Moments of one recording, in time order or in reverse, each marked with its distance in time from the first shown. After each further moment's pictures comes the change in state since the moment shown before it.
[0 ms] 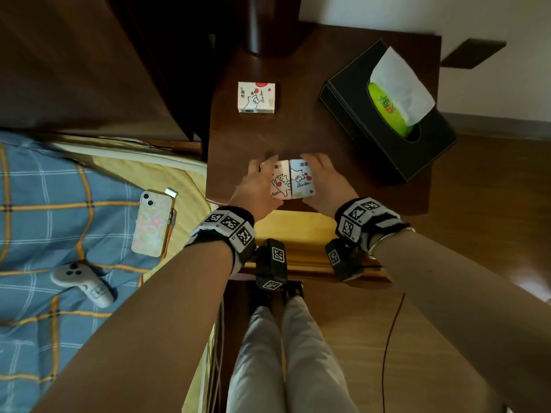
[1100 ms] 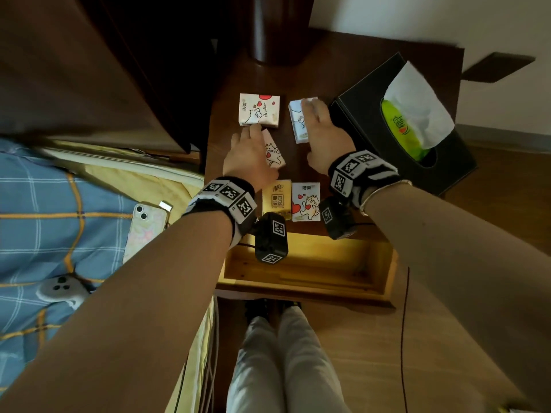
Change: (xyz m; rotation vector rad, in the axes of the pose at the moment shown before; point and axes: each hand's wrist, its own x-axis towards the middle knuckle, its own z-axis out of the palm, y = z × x) left_hand 0.075 0.015 -0.042 0.163 0.220 -0.080; right_hand 0.103 -0.015 -0.049 -0.281 0.065 -0.012
